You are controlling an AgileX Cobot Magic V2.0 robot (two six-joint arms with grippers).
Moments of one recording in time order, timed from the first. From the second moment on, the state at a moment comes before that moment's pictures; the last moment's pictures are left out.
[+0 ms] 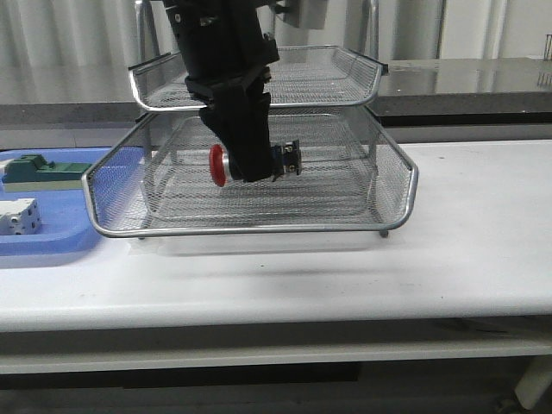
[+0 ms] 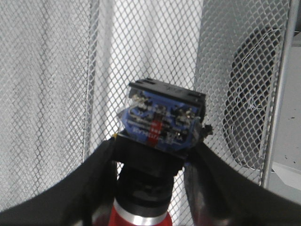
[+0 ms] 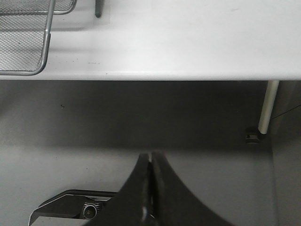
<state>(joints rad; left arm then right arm) -0.58 2.05 -1.86 -0.16 1.23 0.87 0.15 0.70 -0.87 -0.02 1.11 0.14</state>
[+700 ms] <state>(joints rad) -0.58 2.05 -1.86 -0.16 1.23 0.85 0.15 0.70 -0.87 -0.02 1.11 0.14</state>
